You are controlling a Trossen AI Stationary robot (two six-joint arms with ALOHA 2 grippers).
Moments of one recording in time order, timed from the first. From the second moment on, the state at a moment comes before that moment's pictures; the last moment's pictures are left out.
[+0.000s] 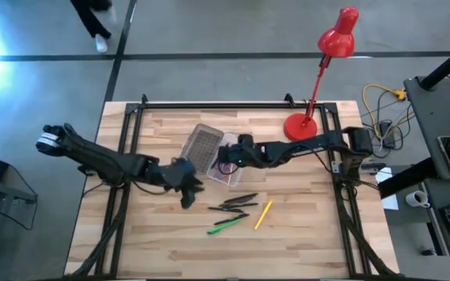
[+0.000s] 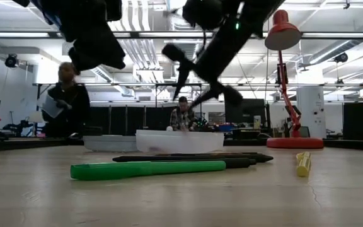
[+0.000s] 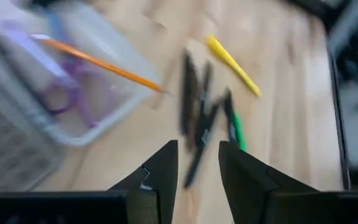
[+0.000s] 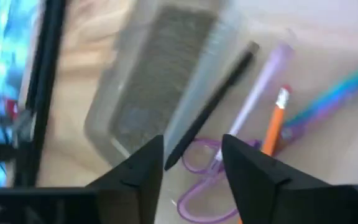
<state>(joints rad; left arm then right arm) -0.27 1.21 0.78 -0.24 -0.18 -0.59 -0.03 1.83 1.23 -0.23 0.39 1.35</state>
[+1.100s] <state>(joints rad) -0.32 1.79 1.00 -0.22 -0.10 -0.24 0.46 1.44 1.06 -0.86 0.48 1.17</state>
